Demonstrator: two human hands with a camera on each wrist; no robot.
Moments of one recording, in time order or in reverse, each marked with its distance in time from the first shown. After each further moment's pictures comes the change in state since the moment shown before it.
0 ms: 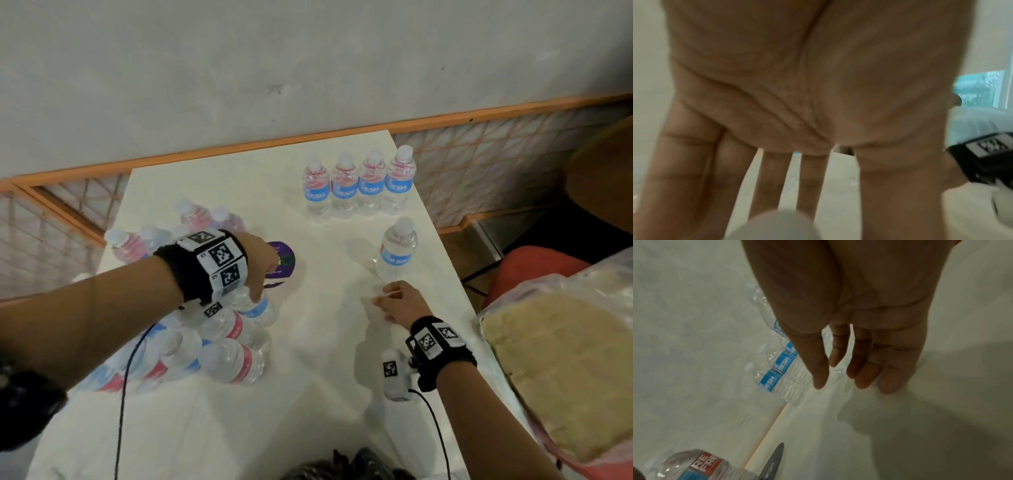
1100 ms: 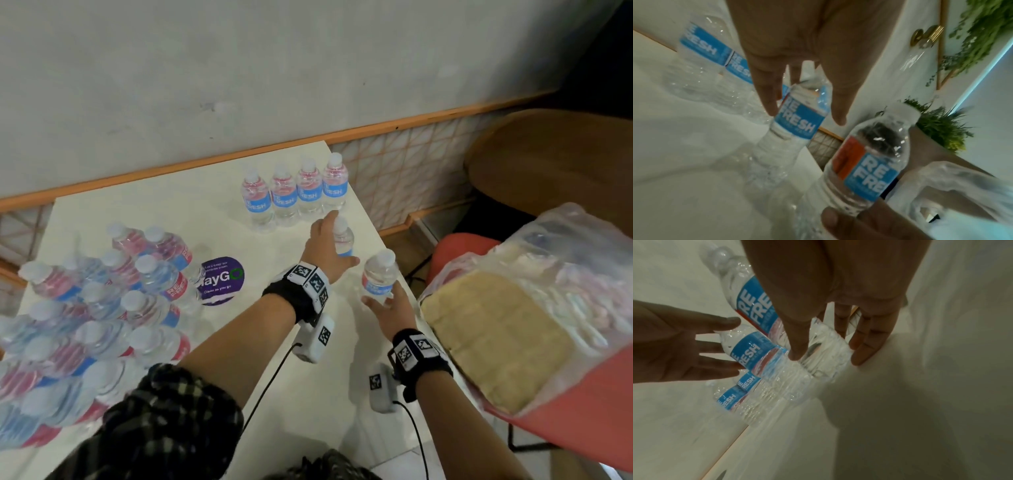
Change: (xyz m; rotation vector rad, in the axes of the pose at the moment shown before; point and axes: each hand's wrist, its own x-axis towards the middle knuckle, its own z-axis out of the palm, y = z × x) left_hand 0.091 0.159 -0.045 -1.287 0.777 0.232; right_hand -0.021 0.045 -0.053 0.005 0.326 -0.195
